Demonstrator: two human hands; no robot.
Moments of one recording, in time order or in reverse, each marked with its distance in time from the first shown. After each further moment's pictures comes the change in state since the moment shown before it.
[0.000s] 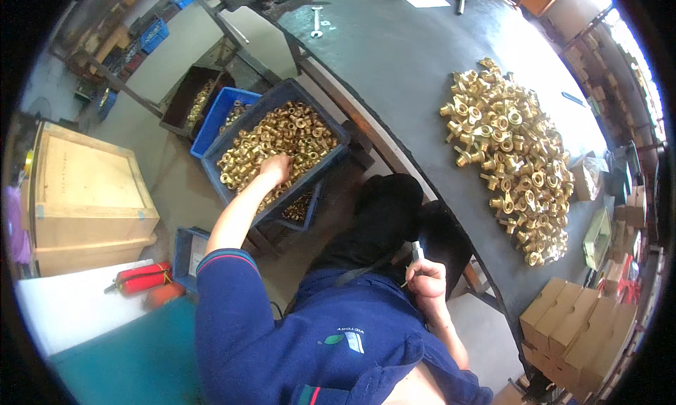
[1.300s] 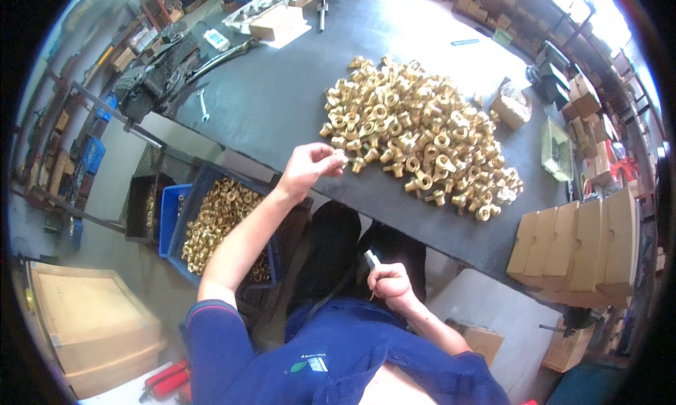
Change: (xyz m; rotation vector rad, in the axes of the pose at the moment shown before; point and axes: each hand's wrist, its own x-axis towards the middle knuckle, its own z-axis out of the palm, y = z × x) left_hand -0.044 0.300 -0.160 -1.407 -0.308 0.719; right_hand -0.012 -0.001 -0.026 0.208 0.039 -0.053
